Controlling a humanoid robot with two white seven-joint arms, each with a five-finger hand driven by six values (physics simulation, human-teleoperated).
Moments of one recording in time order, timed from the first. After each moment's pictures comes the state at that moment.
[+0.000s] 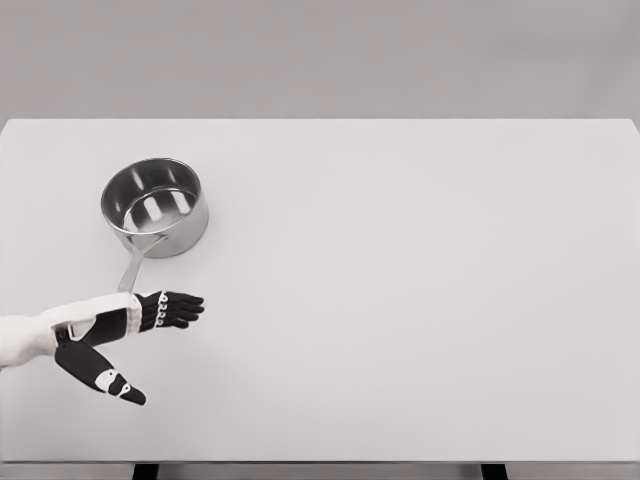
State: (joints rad) left arm -0.14 1.20 -0.67 -1.80 0.87 -0.18 -0.61; right arm 0.01 0.00 -0.30 0.05 0.25 -0.01 0.09
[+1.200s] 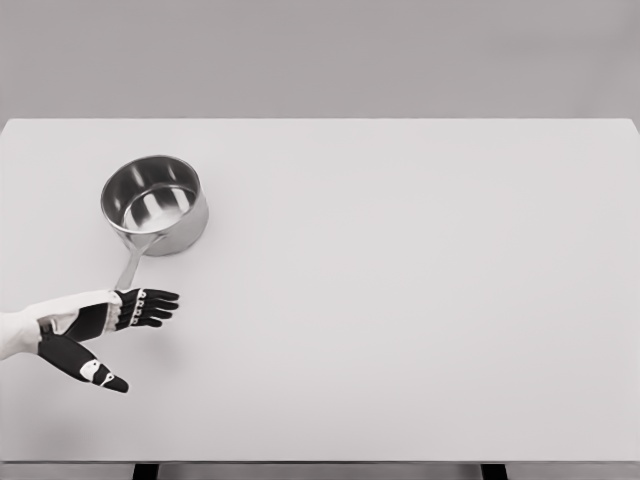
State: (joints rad) left arm -0.13 1.21 -0.64 -1.73 0.87 -0.08 -0.61; right arm 0.01 0.00 -0.30 0.05 0.25 -0.01 0.09
